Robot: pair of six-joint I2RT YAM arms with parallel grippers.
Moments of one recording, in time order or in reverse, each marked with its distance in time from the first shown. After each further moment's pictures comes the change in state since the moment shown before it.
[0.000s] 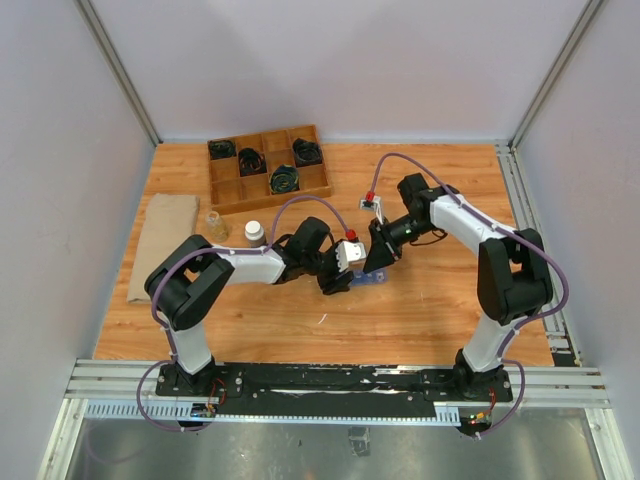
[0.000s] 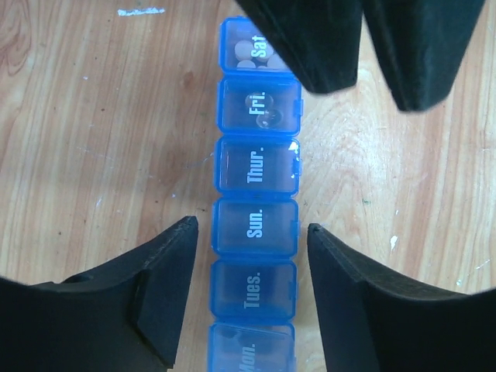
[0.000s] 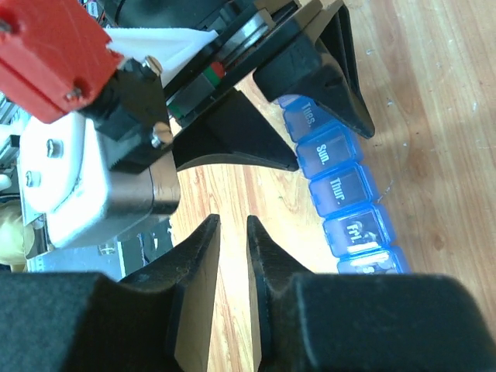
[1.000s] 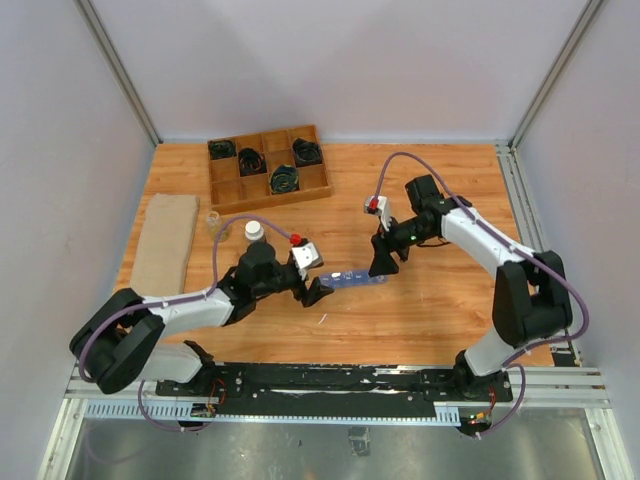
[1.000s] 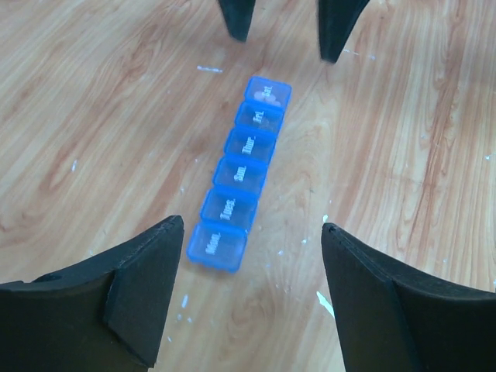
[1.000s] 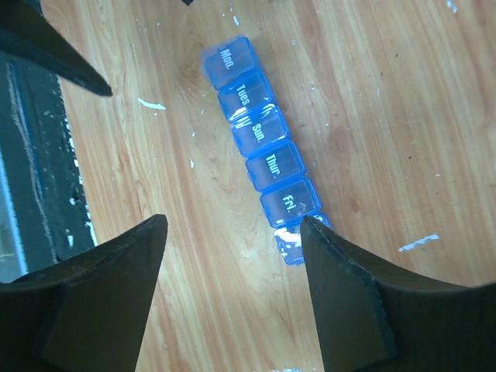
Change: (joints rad) left arm 0.047 -0.466 -0.429 0.388 -0.048 -0.294; right arm -0.011 -0.118 -0.097 0.144 0.167 -0.018
